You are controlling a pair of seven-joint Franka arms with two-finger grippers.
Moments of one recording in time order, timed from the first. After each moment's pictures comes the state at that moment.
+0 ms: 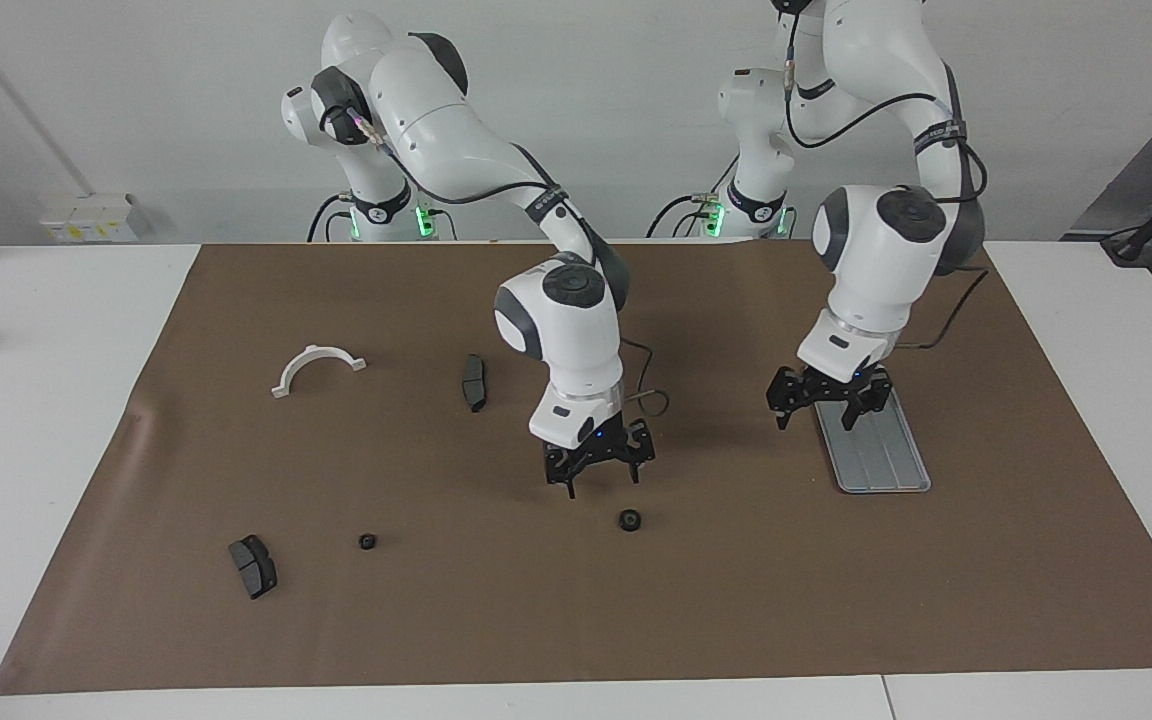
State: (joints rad) left arm -0.24 0.17 0.14 -1.92 -0.03 2.21 0.04; right arm 0.54 0.80 0.05 -1.28 -0.19 2.43 0.45
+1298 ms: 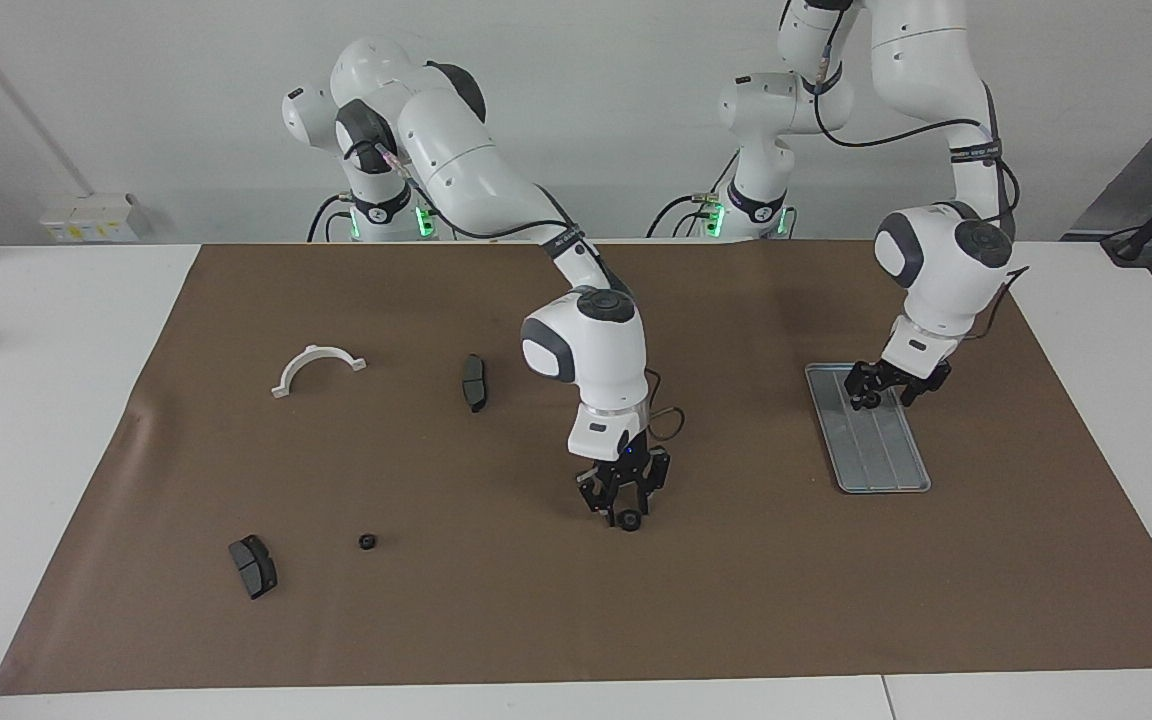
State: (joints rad) left arm -0.07 0.14 0.14 -2.26 -0.03 2.49 0.10; right arm 0.56 0.89 0.03 -1.21 -0.28 2.52 0.45
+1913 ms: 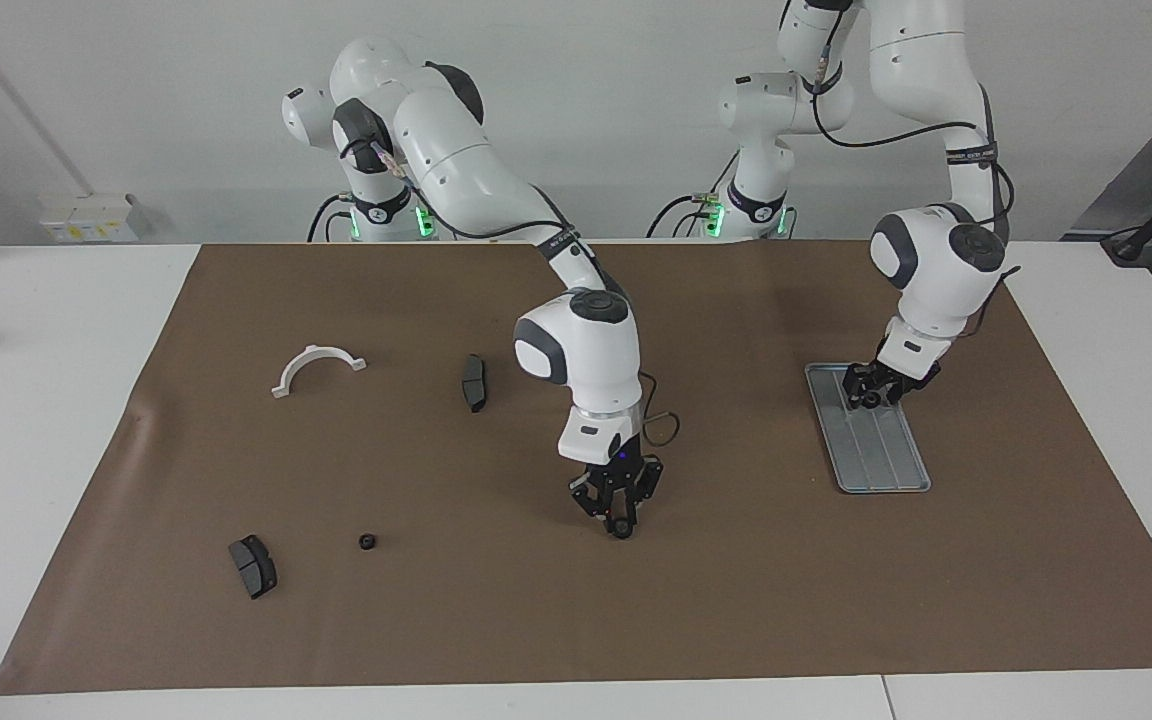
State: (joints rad) left arm -0.07 0.14 0.14 -2.27 -0.03 2.47 0.05; right arm 0.54 0.87 0.01 -1.18 -0.28 2.47 0.46
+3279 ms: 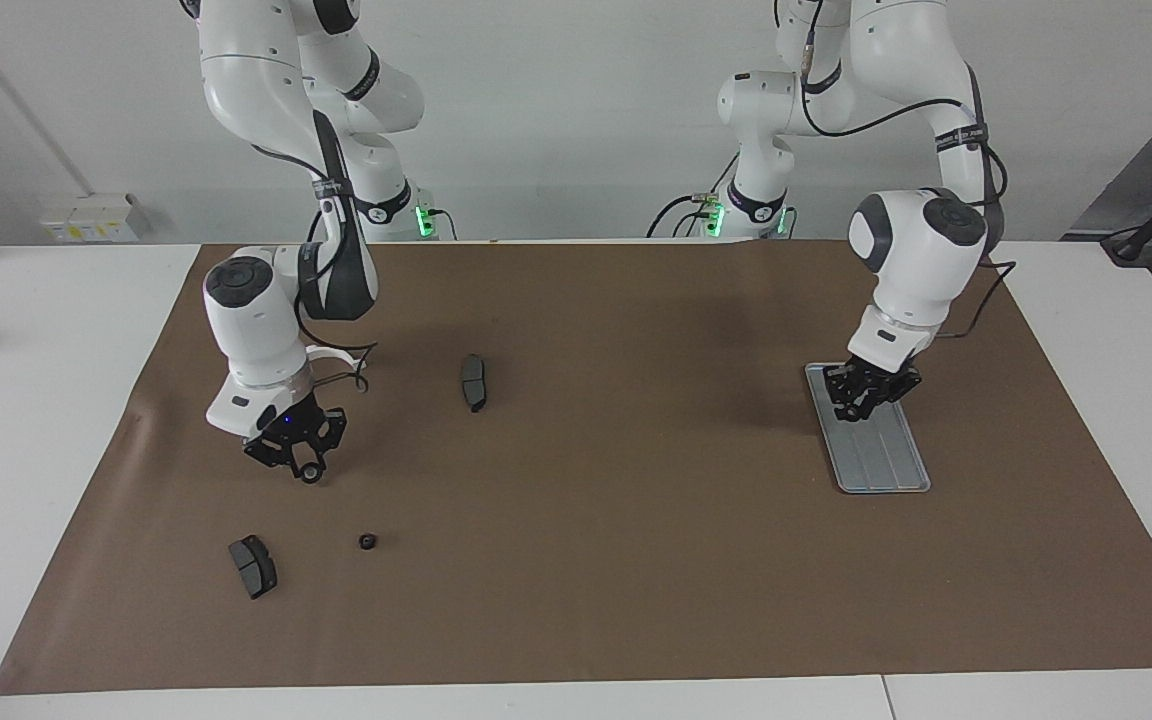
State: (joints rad) left arm -0.25 0.12 0.12 -2.10 -0.03 2.41 -0.01; right arm -0.03 0.31 0.02 -2.04 -0.13 2.53 -0.31
